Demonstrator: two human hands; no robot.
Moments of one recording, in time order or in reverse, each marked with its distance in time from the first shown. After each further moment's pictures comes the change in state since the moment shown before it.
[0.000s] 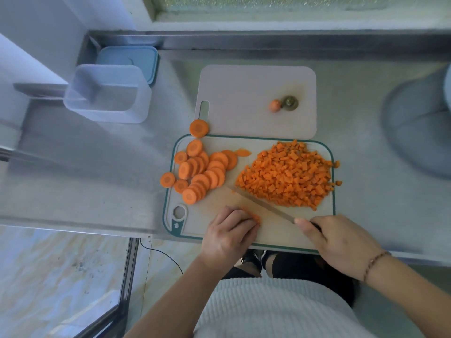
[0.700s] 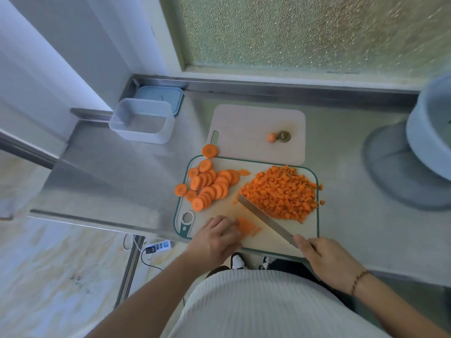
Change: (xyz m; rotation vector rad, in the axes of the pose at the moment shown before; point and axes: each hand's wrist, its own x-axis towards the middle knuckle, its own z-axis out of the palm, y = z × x) left_hand -0.006 -0.016 -0.044 0.074 -0.256 0.150; right_hand -0.033 0.003 -0.003 0.184 -0.016 0.041
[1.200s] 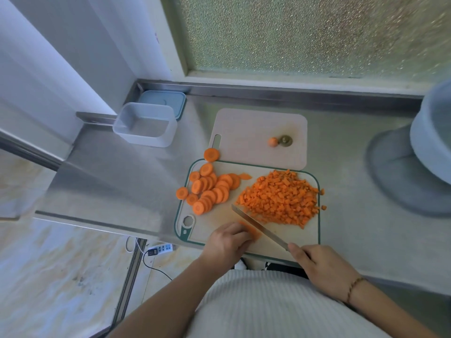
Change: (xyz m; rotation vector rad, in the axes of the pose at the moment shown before) left_hand 0.027 0.021 0.025 -0.074 0.112 -0.138; right_hand 0.003 -0.001 0.006 -0.038 -0.006 -0.057
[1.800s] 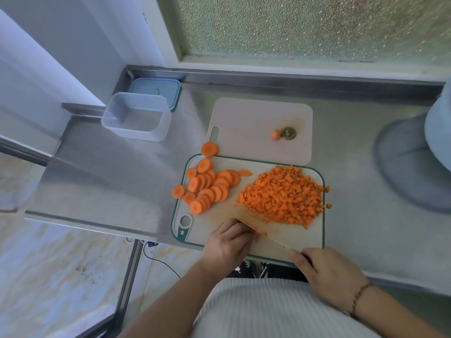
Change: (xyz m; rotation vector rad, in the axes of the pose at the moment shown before) left_hand -0.002 0.000 0.002 0.021 0.057 0.031; right_hand 0.003 -0.001 -0.004 -0.189 -0.021 -0.032
